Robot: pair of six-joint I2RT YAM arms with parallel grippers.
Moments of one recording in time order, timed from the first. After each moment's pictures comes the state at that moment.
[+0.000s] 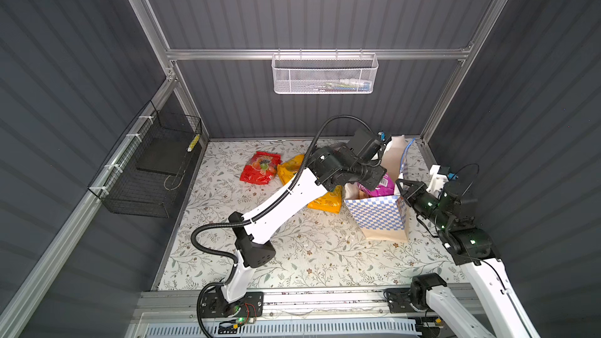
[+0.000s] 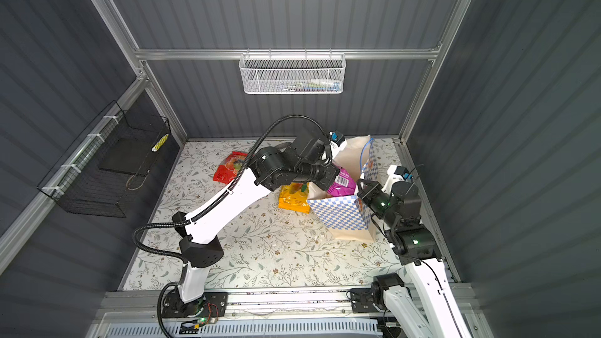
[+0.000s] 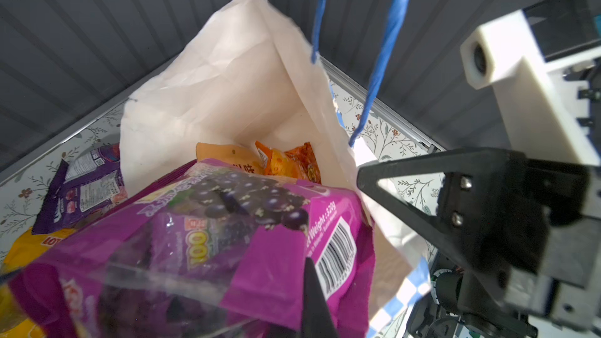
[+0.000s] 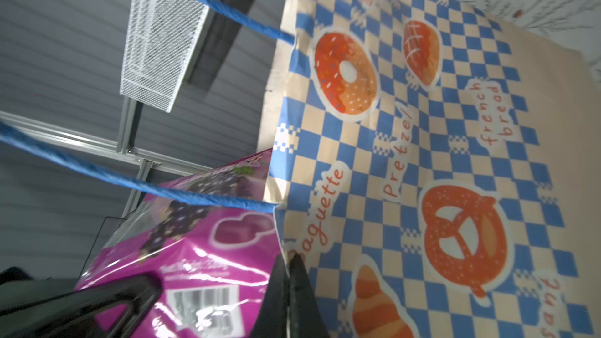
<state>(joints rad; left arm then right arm) -1.07 2.05 2.49 -1.12 -0.01 -0.17 0.11 0.67 0.78 -0.45 -0.22 0.93</state>
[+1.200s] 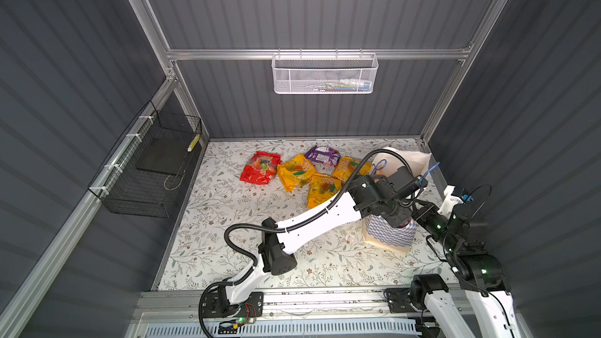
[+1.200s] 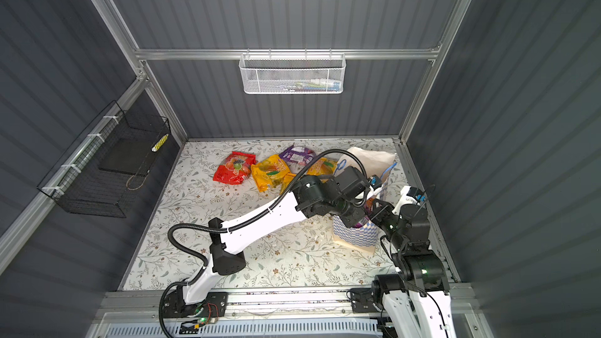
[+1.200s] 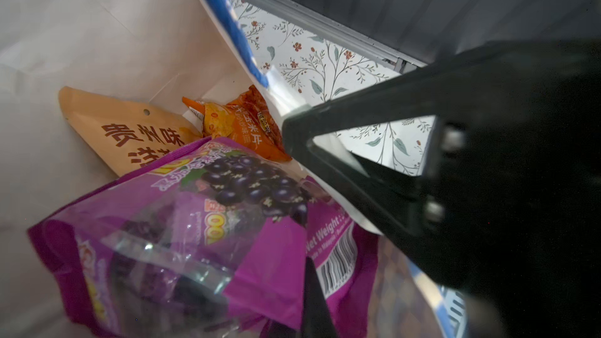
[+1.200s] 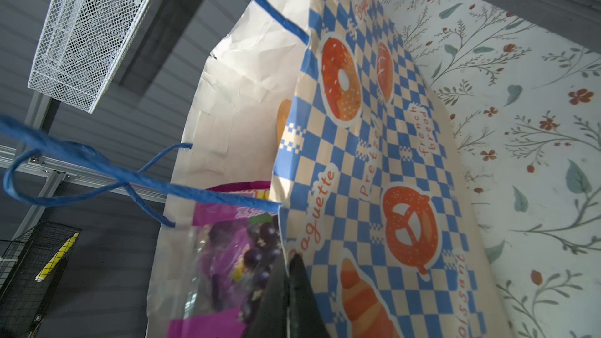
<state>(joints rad) -1.25 2.28 2.58 -1.17 -0.03 -0.08 0.05 0.46 0.75 -0.70 -0.09 0.77</state>
